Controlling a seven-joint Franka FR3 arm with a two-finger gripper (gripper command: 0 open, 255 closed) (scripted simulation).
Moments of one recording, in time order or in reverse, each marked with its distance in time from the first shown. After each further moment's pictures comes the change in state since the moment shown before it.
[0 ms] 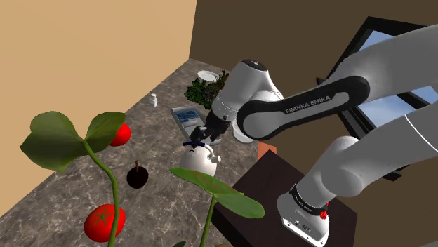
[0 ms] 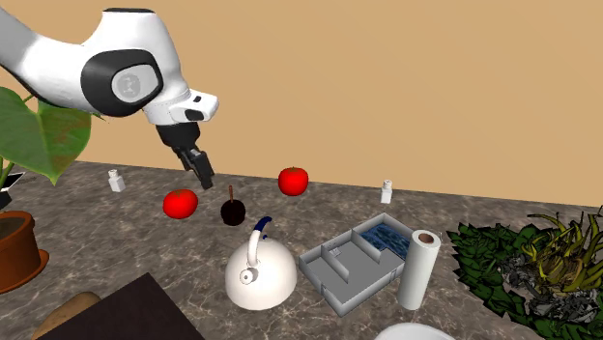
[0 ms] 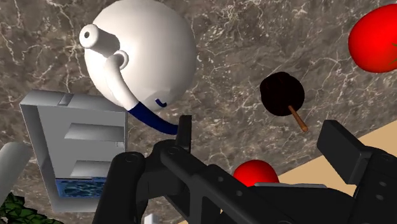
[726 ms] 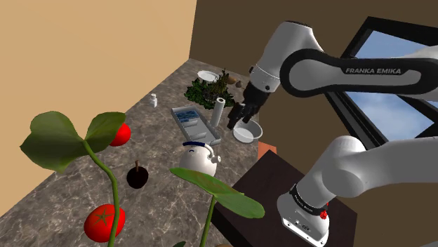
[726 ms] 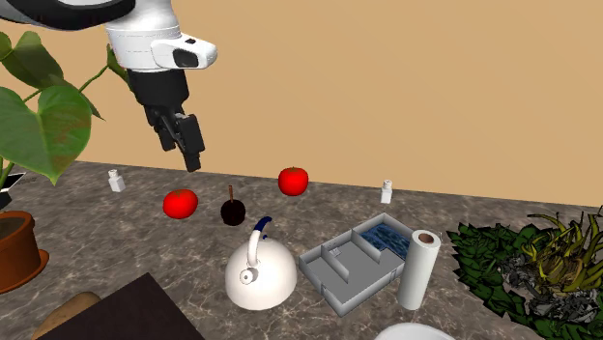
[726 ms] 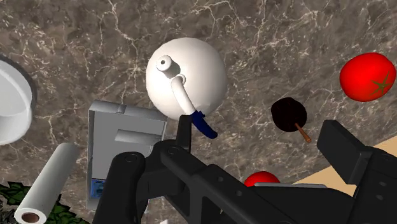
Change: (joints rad) arm 0.030 -0.391 -0.255 -0.003 -0.009 -0.527 -0.226
